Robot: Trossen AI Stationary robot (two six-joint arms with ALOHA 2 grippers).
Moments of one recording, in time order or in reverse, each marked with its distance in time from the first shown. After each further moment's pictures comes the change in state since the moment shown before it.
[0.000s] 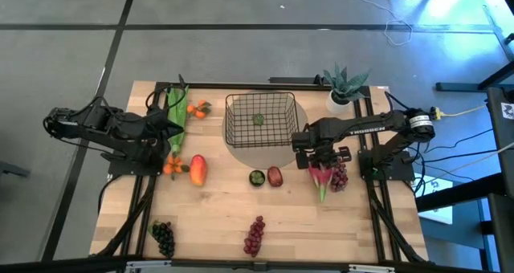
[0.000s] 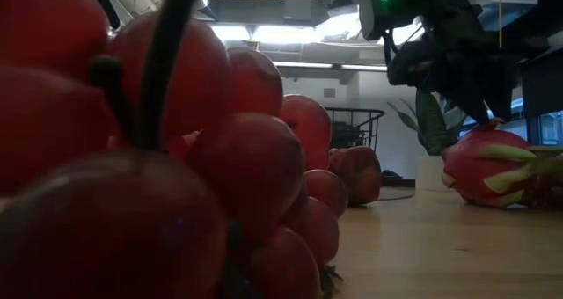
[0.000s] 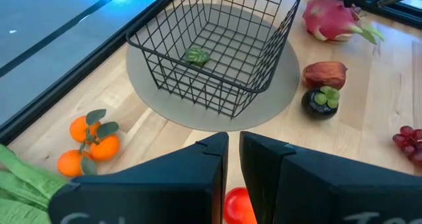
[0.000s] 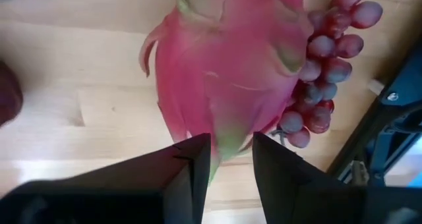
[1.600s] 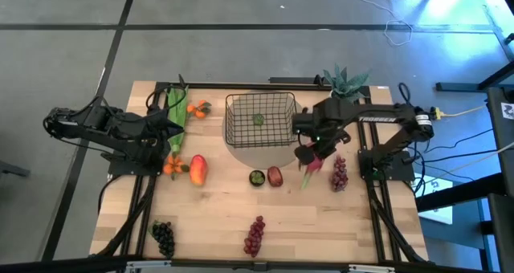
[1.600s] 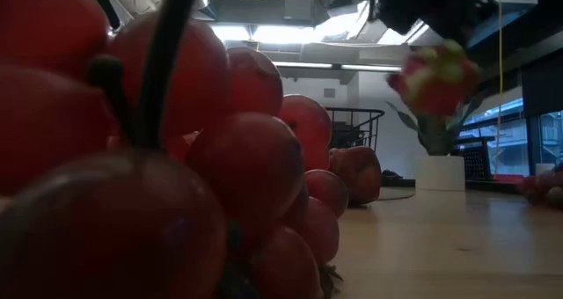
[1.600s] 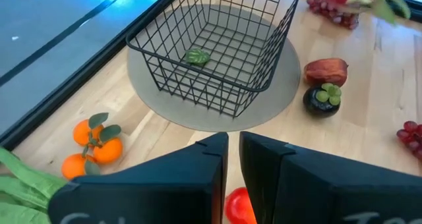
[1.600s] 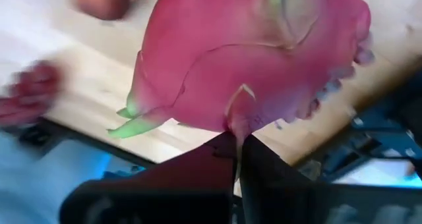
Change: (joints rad) left arm 0.000 0.000 0.000 0.000 -0.001 0.041; right arm -0.059 0.006 0.397 -0.274 -0.046 -0.451
